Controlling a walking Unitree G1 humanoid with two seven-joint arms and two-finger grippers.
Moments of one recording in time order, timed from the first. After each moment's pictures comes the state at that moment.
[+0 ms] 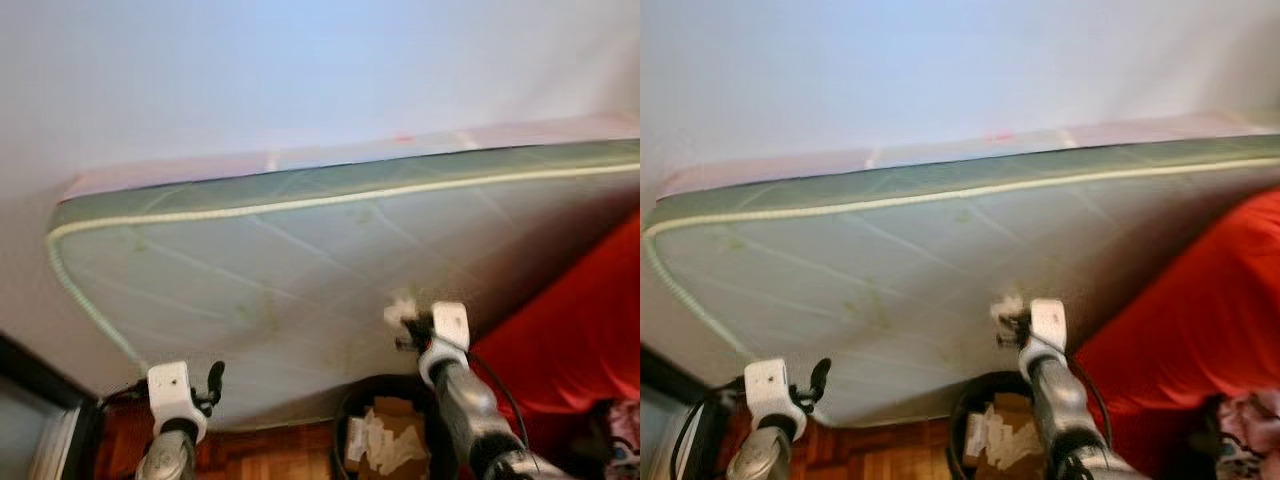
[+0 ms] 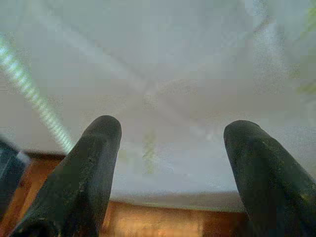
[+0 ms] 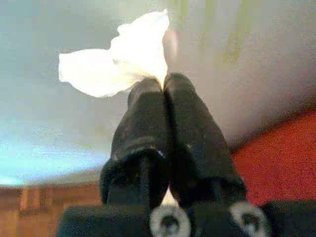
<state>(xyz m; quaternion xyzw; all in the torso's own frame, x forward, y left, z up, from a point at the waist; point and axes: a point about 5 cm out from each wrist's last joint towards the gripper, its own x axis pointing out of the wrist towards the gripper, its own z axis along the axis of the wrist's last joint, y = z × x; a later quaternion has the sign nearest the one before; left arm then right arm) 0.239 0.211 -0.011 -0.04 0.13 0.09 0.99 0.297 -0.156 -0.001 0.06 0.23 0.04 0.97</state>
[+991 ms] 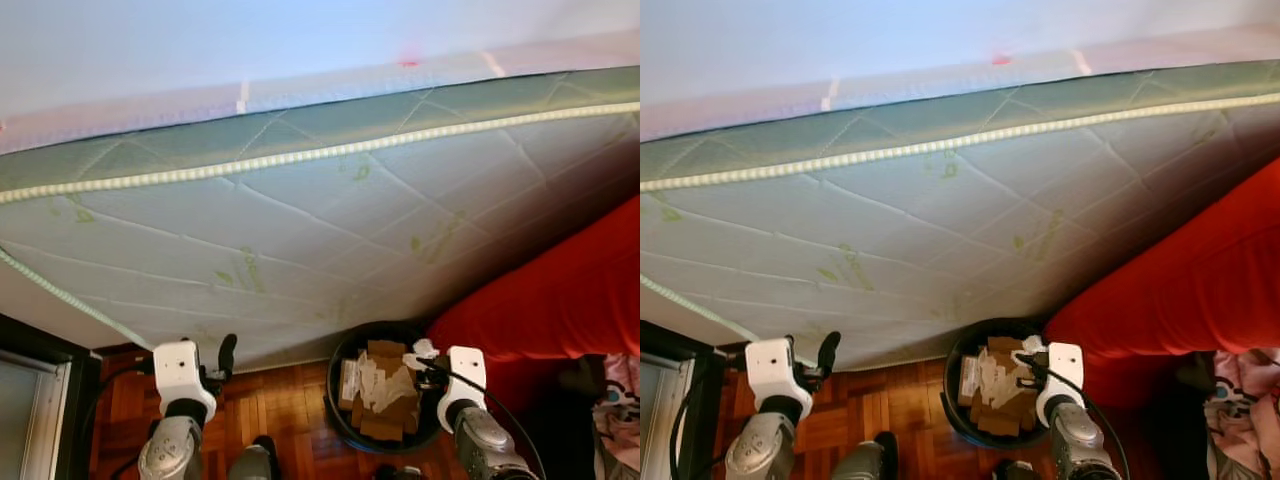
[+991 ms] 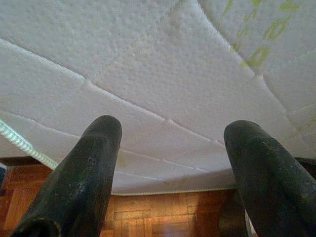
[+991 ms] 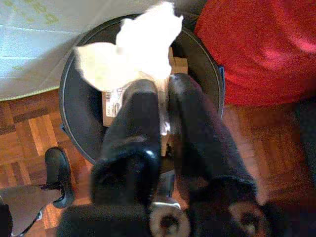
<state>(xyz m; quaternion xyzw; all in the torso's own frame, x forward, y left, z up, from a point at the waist) 0.243 0.194 0.041 -0.03 0.05 0.04 1.00 0.265 -0.177 -0.030 0.07 0.30 -0.02 0.95</state>
